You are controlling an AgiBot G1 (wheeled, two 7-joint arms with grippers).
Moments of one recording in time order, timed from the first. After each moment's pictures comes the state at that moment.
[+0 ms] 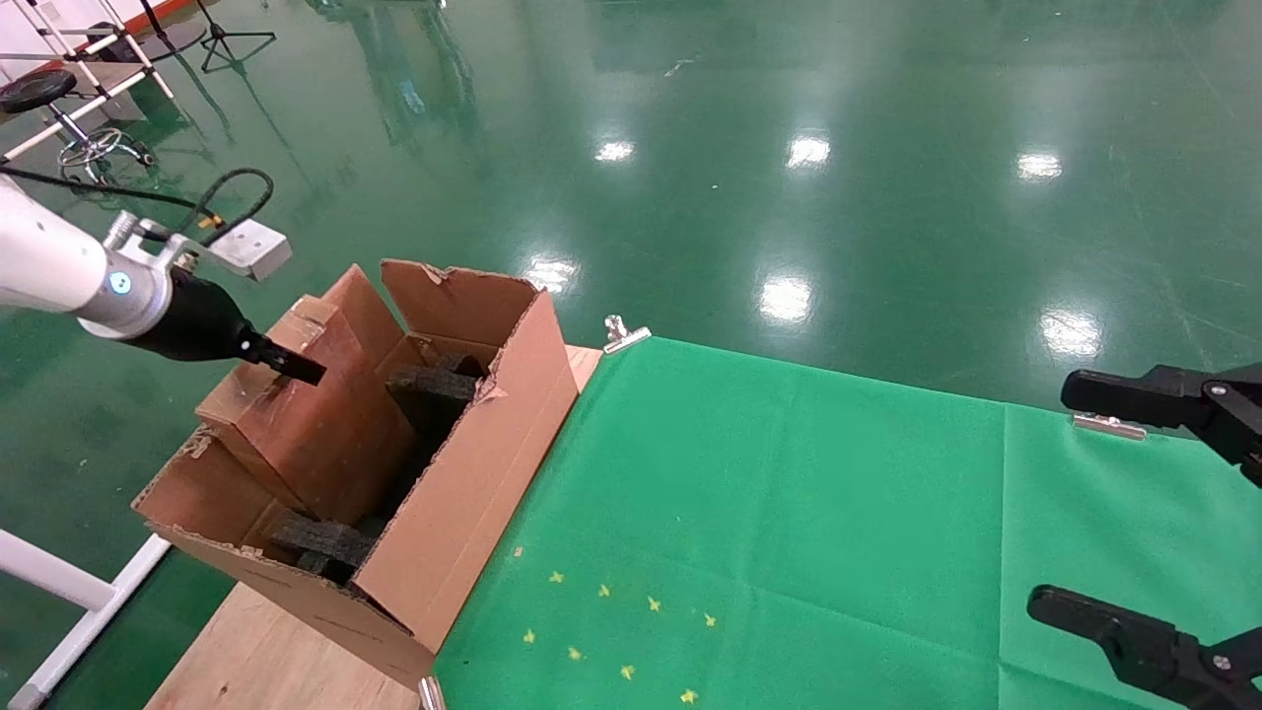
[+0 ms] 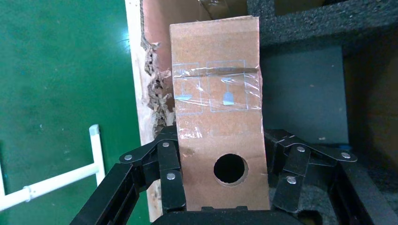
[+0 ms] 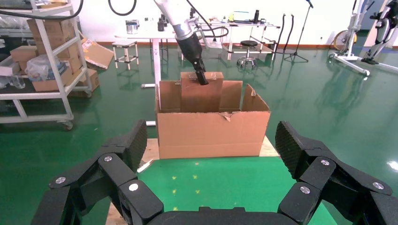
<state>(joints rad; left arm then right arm) -1.98 0.86 1.11 -0.02 1.86 1.05 -0.59 1.08 -0.58 -0.35 1.24 -0.67 -1.45 0.14</state>
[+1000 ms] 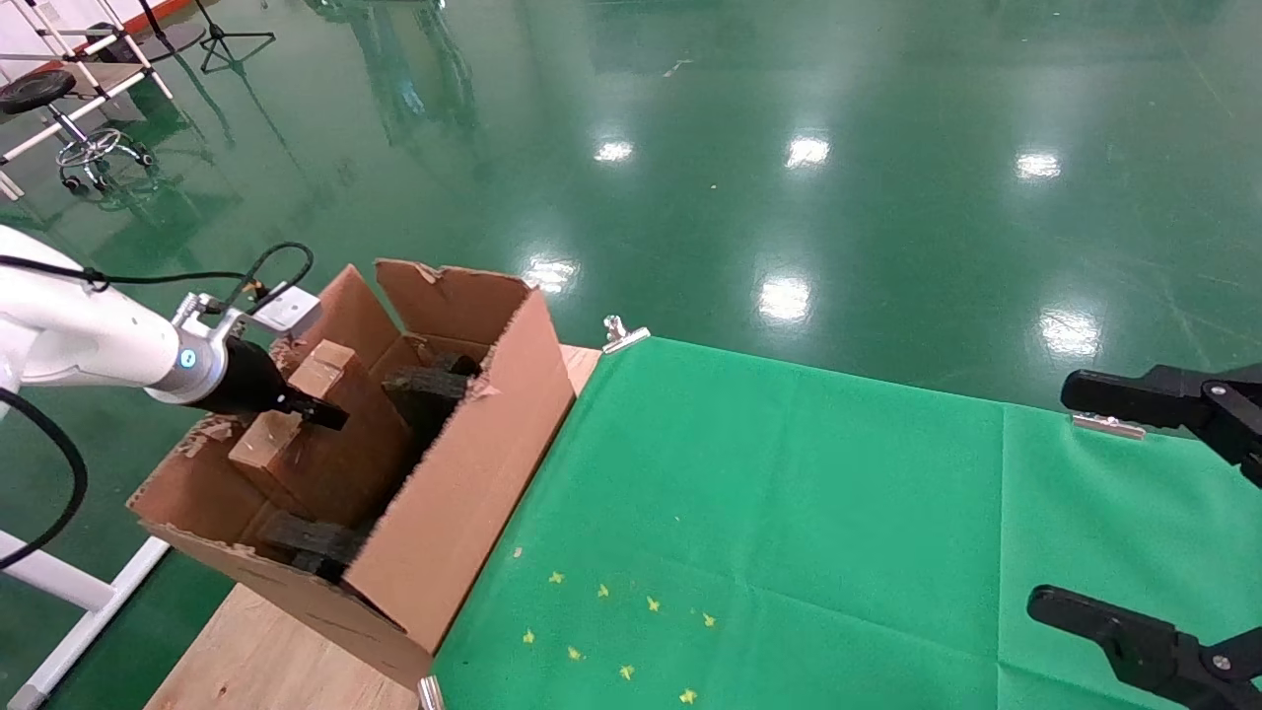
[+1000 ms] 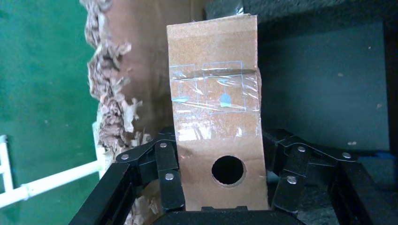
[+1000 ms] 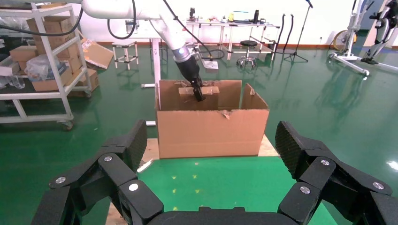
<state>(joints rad) -1.77 0.89 1.07 0.00 1.81 0.85 -0.58 1.08 -0.58 -0.35 1.24 -0.67 -1.45 0.14</state>
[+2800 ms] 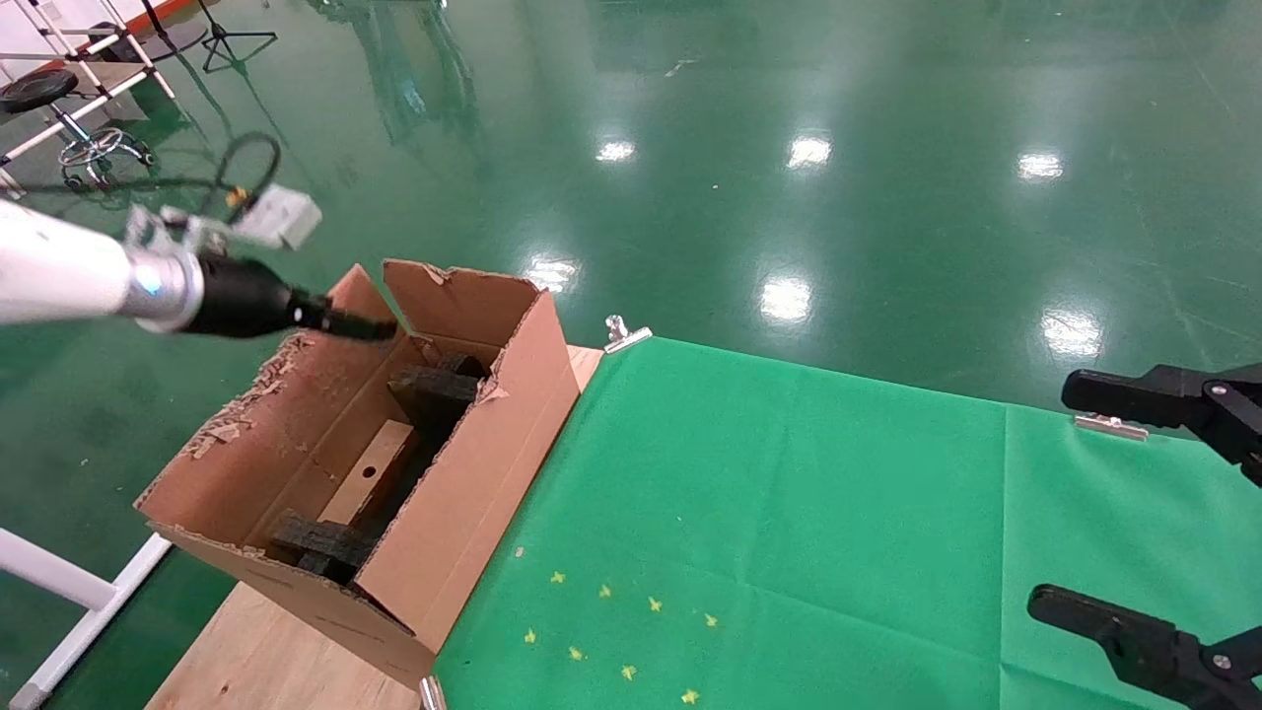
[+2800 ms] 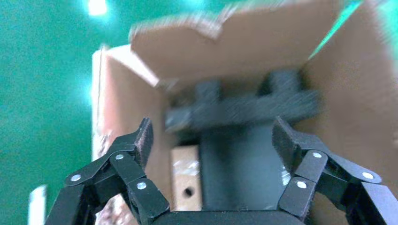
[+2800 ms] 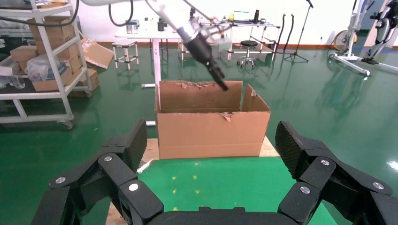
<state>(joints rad) -1.88 0.79 0.96 -0.14 1.64 1.03 -0.54 1.08 -0.58 -0.35 1.24 -0.67 -1.45 0.14</state>
